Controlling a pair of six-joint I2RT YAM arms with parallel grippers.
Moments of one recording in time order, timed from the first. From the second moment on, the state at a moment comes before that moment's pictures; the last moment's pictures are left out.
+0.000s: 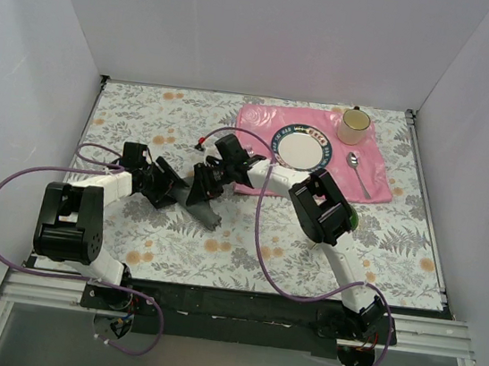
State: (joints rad) left arm 0.00 1.52 0.71 -0.19 0.39 -0.92; right arm 0.83 2.36 1.74 -0.18 -0.79 0.48
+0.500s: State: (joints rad) left arm -0.01 1.54 0.70 -0.19 0.34 -0.90; right arm 0.86 2.36 1.78 -0.27 -0.74 0.40
